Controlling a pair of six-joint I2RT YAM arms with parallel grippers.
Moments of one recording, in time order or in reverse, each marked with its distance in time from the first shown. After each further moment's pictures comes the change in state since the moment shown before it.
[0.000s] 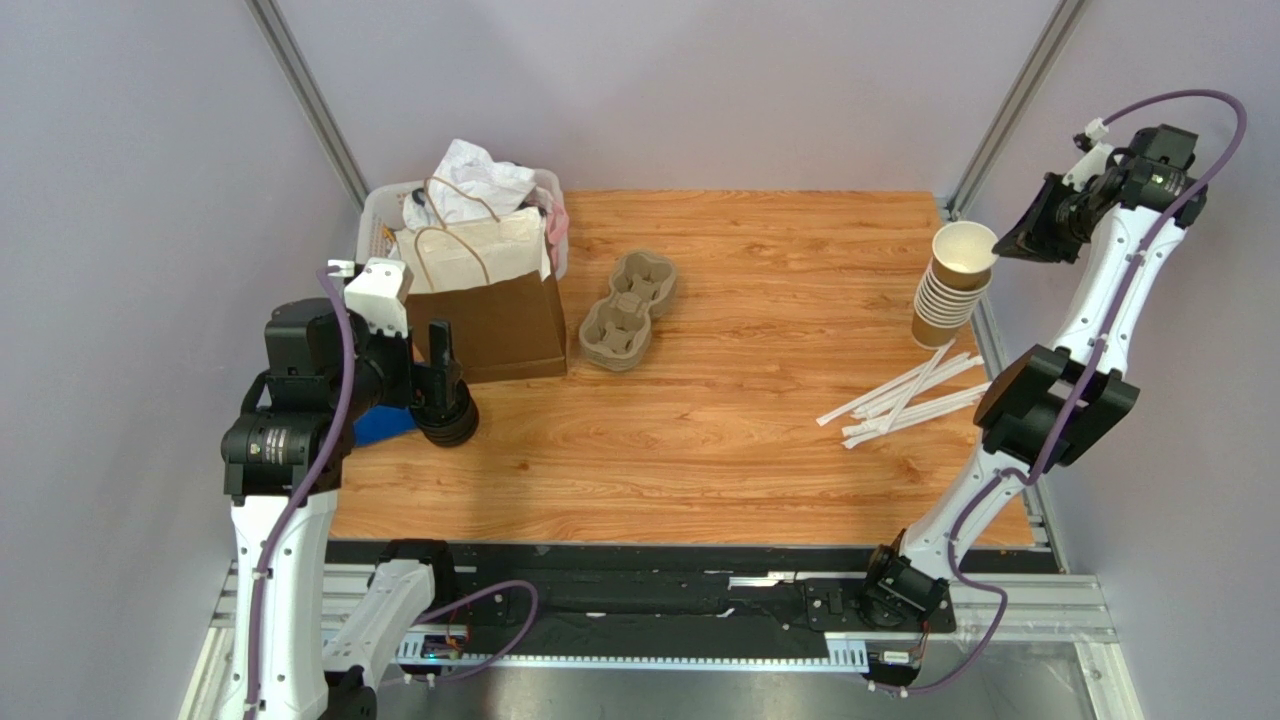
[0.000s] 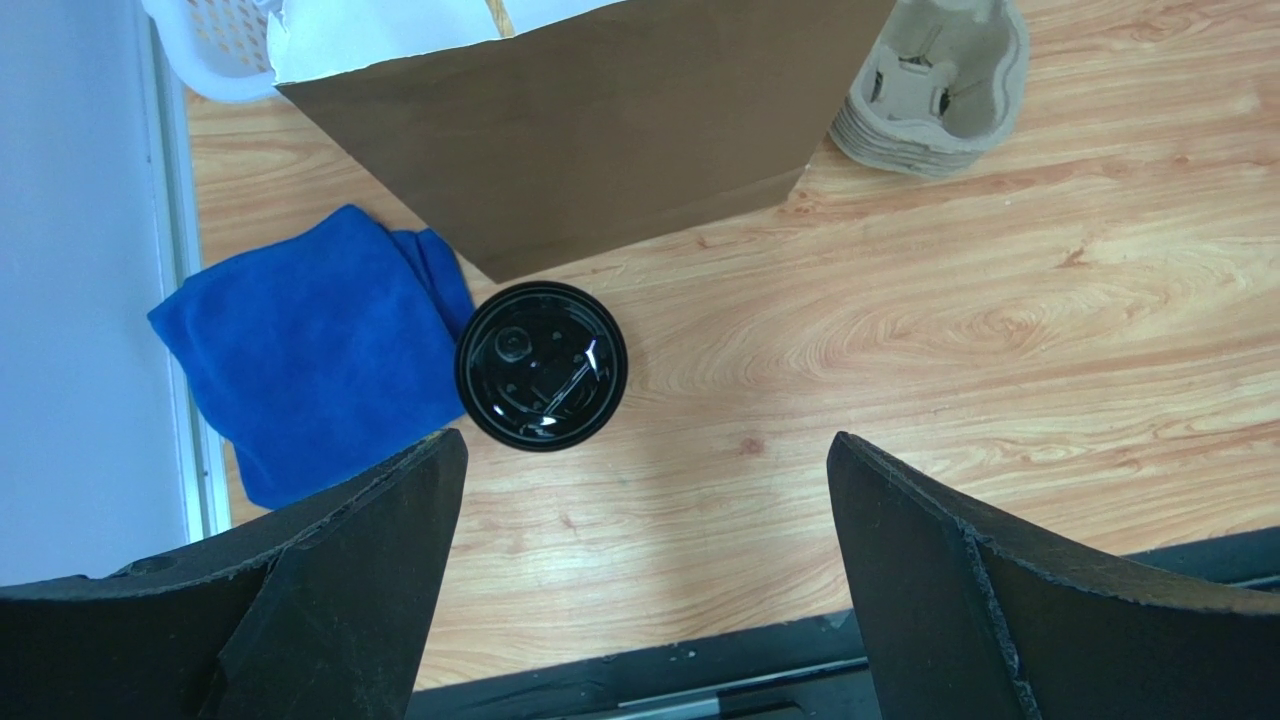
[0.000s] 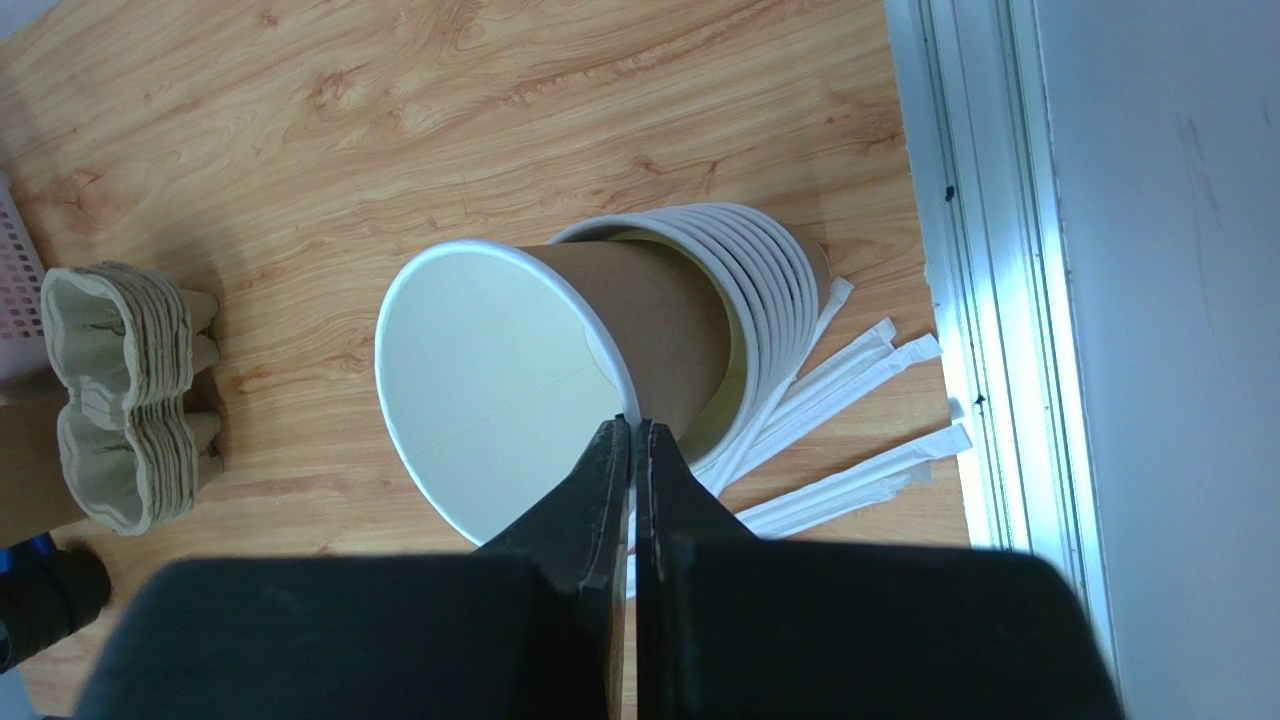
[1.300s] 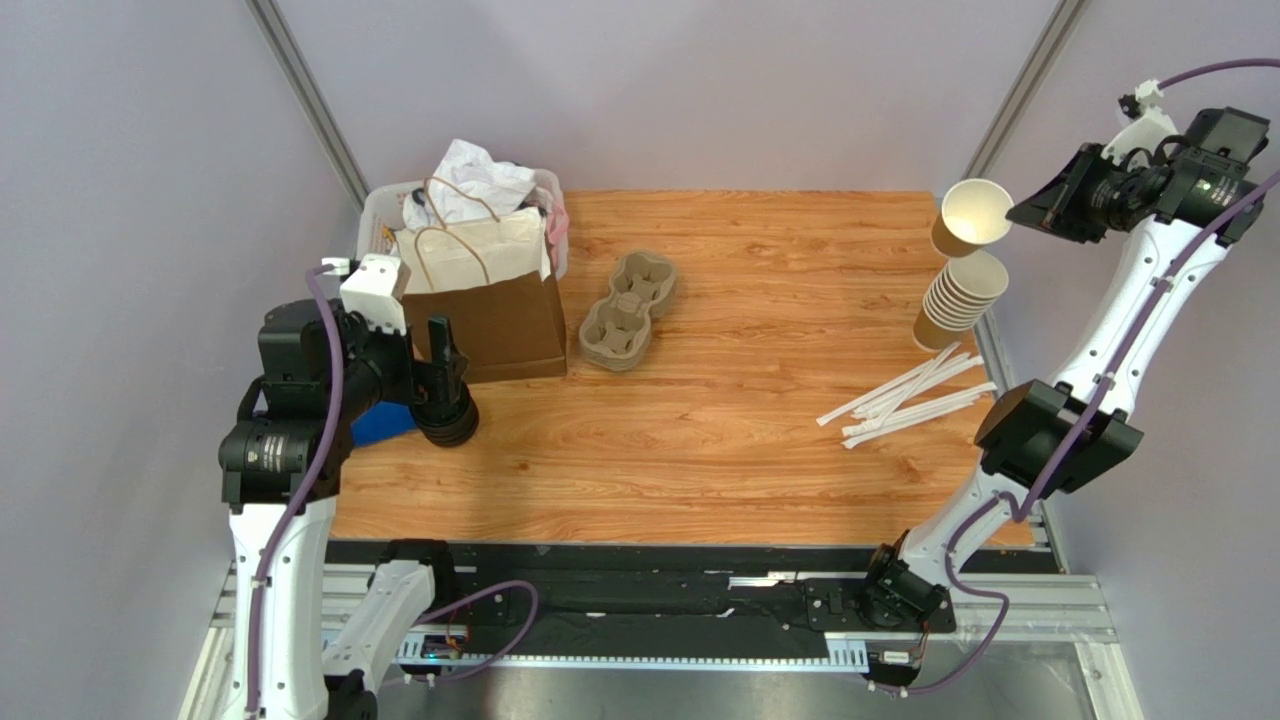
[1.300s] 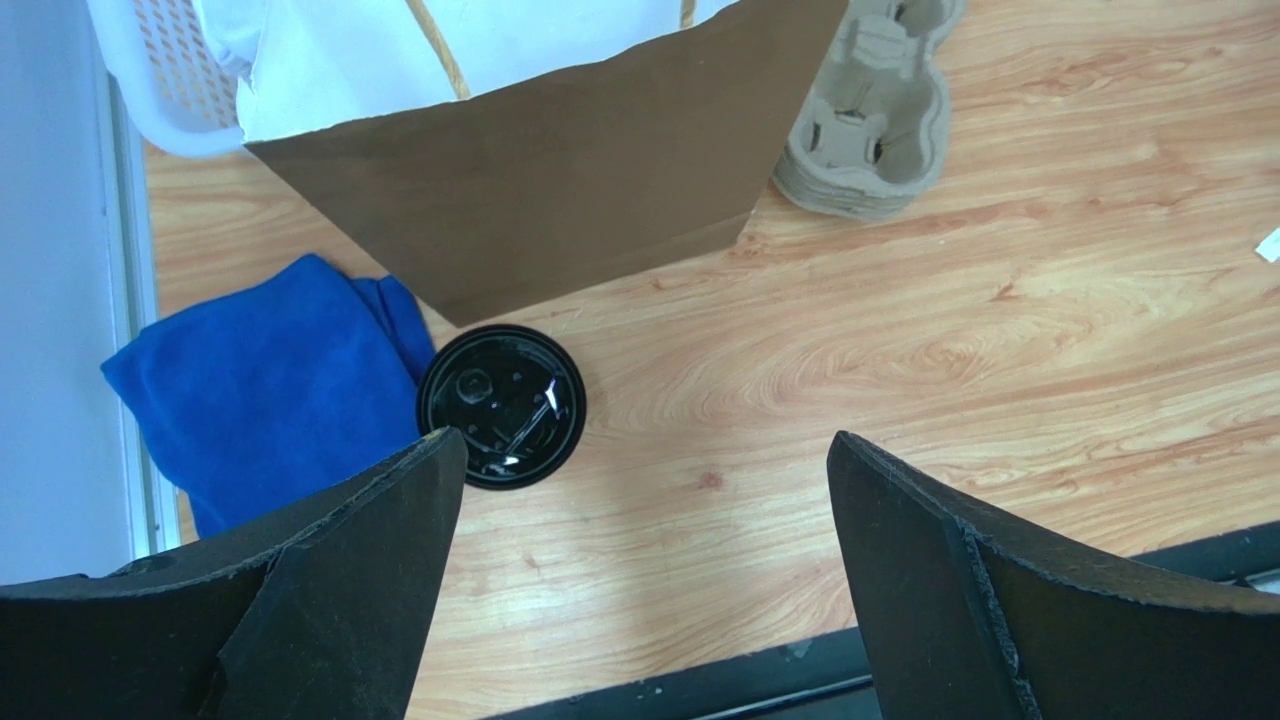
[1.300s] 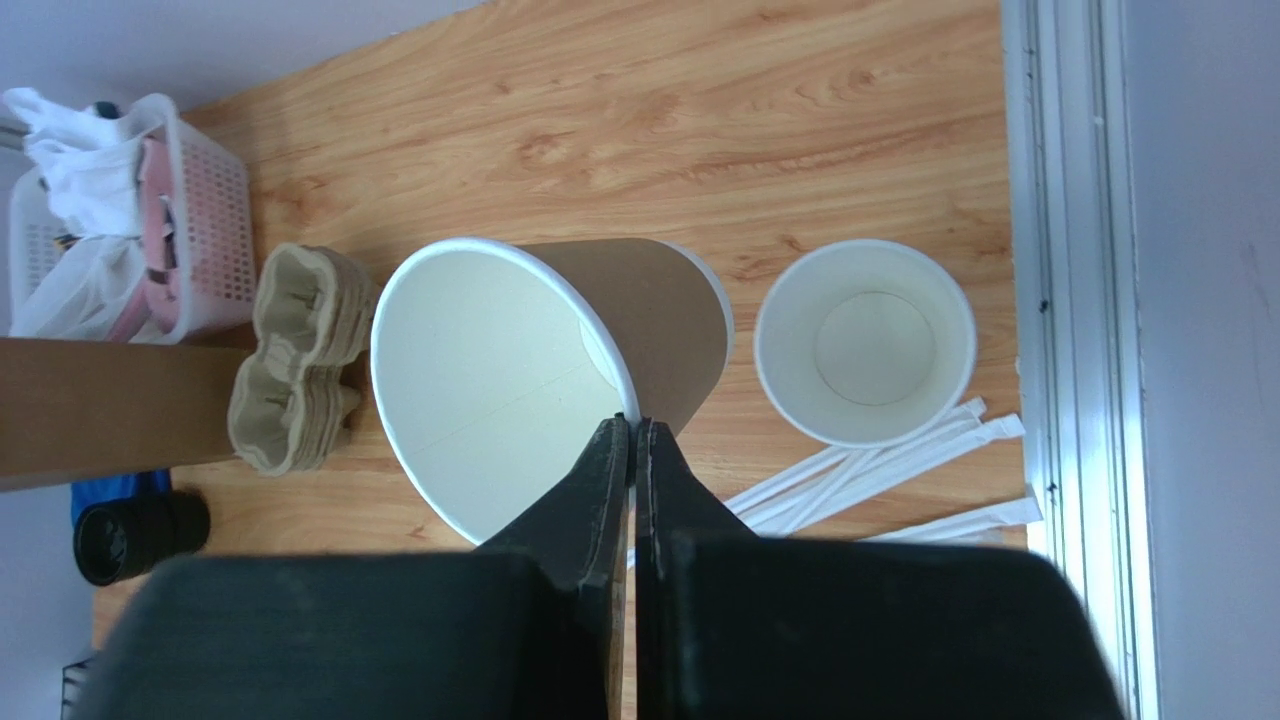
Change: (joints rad) left arm 0.000 -0.016 -0.001 0.046 0.054 -0.037; right arm -0.059 -0.123 0.053 -0.014 -0.220 -0.010
